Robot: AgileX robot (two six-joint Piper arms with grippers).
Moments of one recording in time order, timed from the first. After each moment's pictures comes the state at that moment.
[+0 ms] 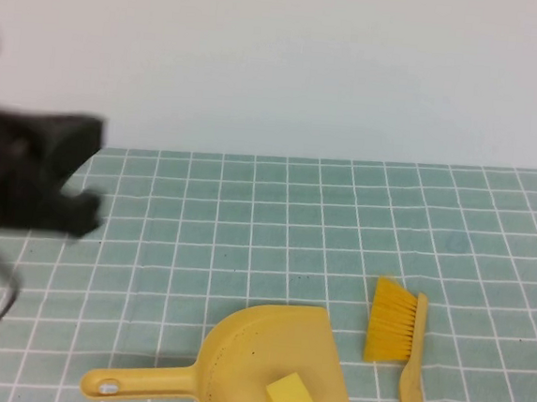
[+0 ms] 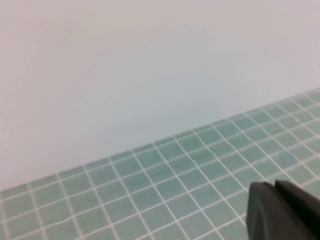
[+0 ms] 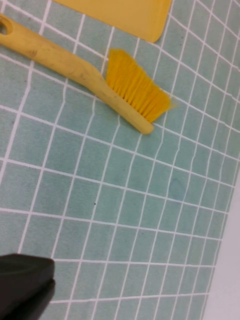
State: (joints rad) right arm 0.49 0.42 -0.33 -0.45 0.60 0.40; left arm -0.43 0.87 -0.83 -0.19 0.30 0.05
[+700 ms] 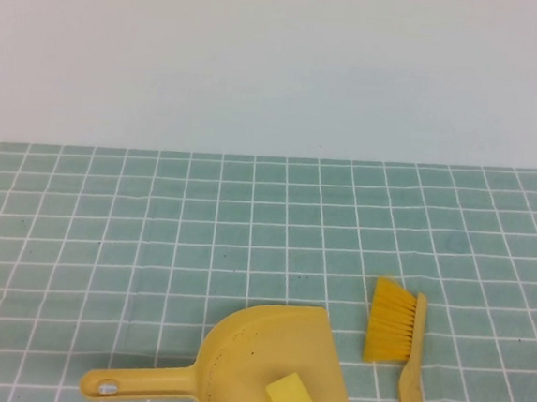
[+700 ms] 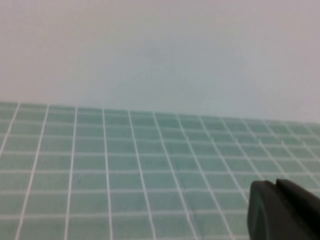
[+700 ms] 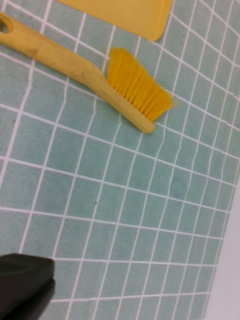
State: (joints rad) right arm 0.49 0.42 -0.33 -0.45 0.60 0.40; left arm -0.18 0.28 -0.12 -0.33 0.06 0.06
